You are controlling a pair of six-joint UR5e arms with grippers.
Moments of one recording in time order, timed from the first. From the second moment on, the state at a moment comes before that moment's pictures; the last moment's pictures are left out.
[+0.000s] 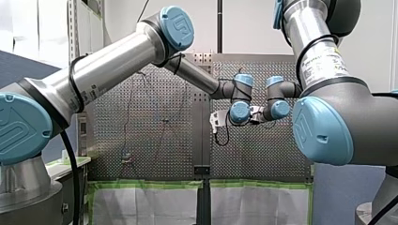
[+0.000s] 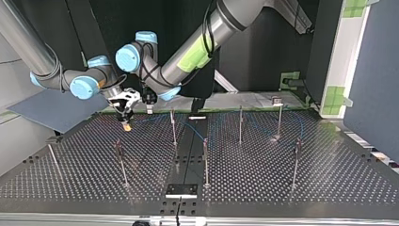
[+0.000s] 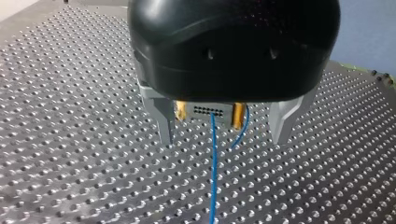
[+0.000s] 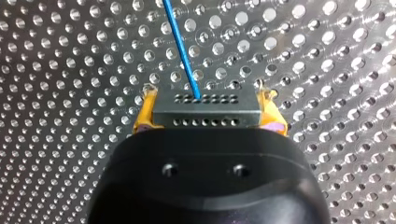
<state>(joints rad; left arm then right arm) -0.83 -2.50 -0.98 -3.00 -2.28 -1.84 1.82 -0.93 1.51 -0.37 1.23 1.68</state>
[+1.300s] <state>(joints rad) -0.77 -2.62 -0.80 -2.95 -2.32 -1.81 1.81 -0.93 1.50 -0.37 1.23 1.68</state>
